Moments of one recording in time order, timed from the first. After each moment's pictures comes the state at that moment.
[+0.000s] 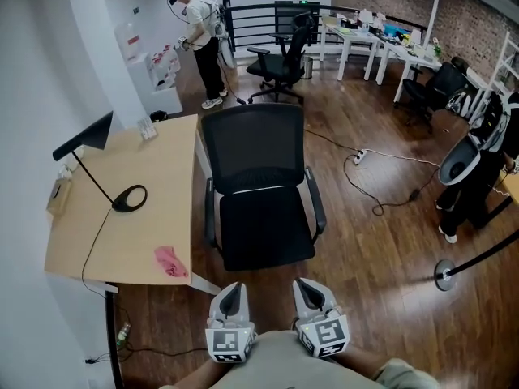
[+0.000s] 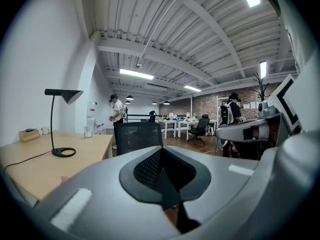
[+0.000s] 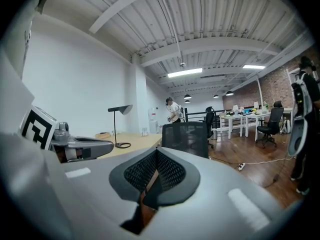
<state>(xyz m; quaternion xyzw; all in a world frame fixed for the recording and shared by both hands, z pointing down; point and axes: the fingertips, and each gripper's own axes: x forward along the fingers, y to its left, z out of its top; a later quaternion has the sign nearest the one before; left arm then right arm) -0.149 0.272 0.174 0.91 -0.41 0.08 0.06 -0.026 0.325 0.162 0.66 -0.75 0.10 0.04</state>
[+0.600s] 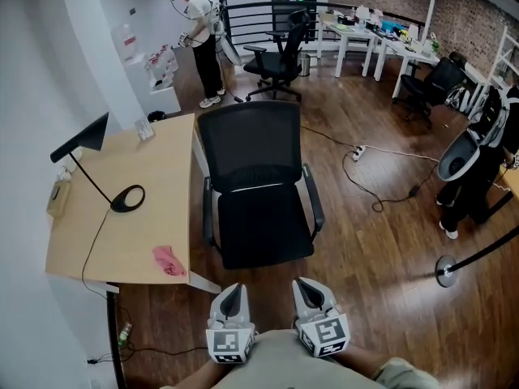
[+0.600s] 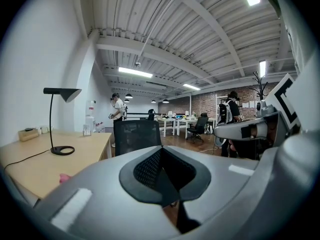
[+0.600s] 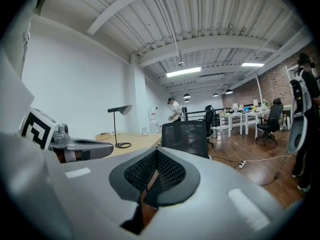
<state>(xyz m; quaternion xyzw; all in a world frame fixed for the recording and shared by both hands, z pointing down) -0.138 0.283 0.178 0.91 -0.40 0.09 0.06 -0.016 0.334 0.166 0.66 -0.75 0.10 0.04</state>
